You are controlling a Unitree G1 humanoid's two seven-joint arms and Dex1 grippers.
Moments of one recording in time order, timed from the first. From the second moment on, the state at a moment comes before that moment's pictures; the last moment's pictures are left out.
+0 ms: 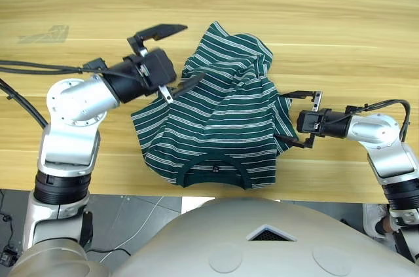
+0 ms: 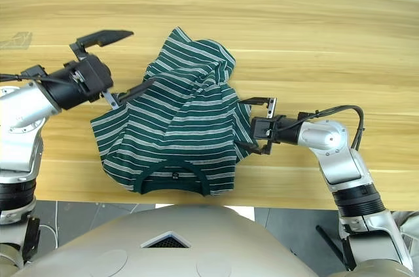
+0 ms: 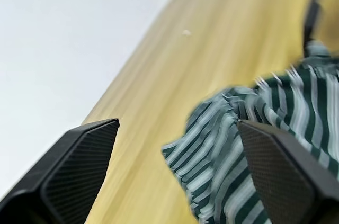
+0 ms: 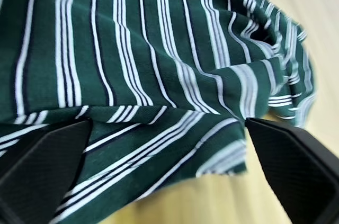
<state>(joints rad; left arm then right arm) -0.13 0.68 -0.04 -0.37 -0.14 0.15 -0.77 0.04 -0.72 0.26 -0.06 -0.13 -0.23 0.90</state>
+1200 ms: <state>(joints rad) -0.68 0.51 -0.31 1.22 0.34 -0.42 -0.28 0.24 -0.99 0.30 -0.14 0.05 -0.38 1.04</state>
